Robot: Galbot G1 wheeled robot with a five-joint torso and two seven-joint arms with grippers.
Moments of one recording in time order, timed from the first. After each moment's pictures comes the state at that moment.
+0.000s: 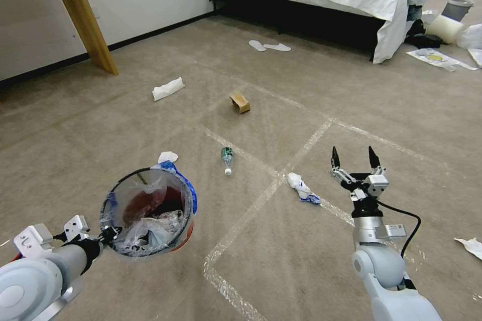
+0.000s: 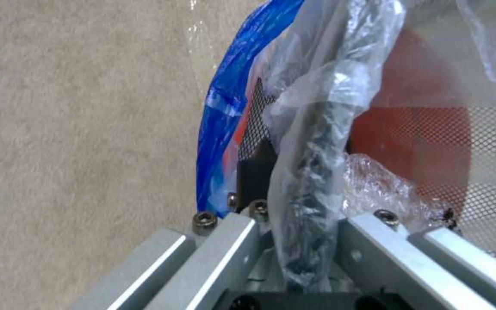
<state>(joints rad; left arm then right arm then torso) 1.59 -1.04 -0.89 -2.31 -1.69 0.62 -0.93 -1.30 1.25 0.52 1.79 0.32 0.49 0.03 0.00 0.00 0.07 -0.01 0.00</state>
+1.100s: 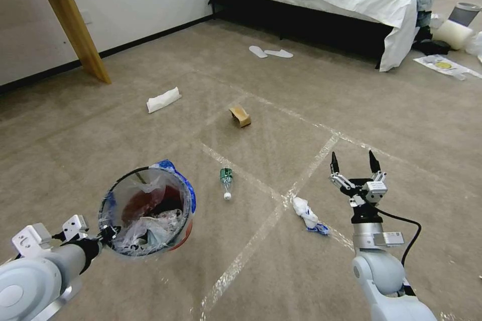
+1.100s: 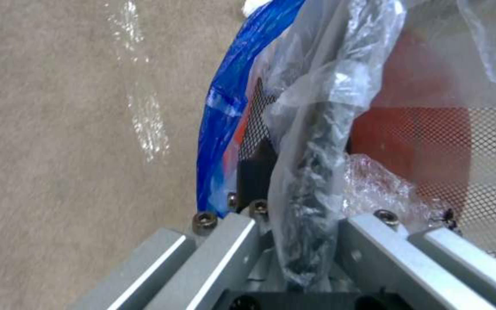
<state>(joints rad) 1.59 -1.05 -0.89 -2.31 -1.68 0.62 -0.93 -1.32 1.26 0.53 1.77 0.27 0.53 0.04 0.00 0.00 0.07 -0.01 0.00</state>
